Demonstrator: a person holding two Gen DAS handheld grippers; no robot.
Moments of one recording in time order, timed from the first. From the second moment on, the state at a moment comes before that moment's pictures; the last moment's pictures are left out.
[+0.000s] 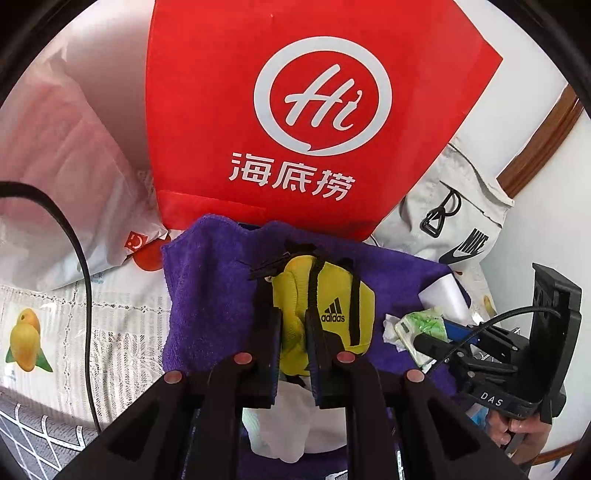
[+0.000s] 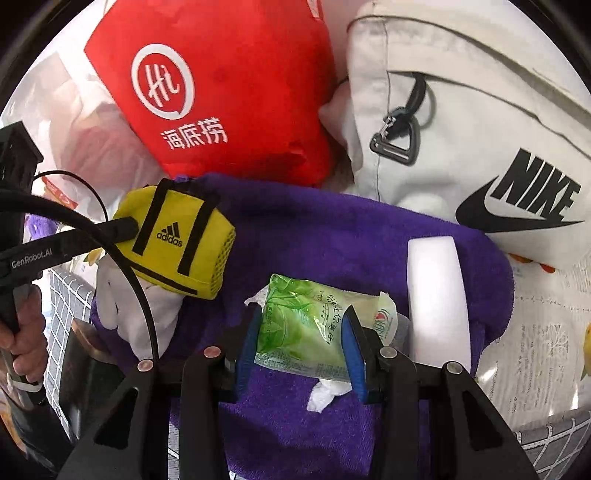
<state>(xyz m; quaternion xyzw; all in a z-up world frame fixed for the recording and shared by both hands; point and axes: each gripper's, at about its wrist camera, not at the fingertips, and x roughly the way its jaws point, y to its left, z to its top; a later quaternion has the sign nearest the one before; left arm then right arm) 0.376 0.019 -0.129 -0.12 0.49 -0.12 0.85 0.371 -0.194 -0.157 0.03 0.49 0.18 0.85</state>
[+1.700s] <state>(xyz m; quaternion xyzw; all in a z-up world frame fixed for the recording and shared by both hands) 0.289 0.033 -0.017 -0.16 0.16 -0.15 0.96 0.332 -0.193 -0.084 0.10 0.31 0.23 0.92</state>
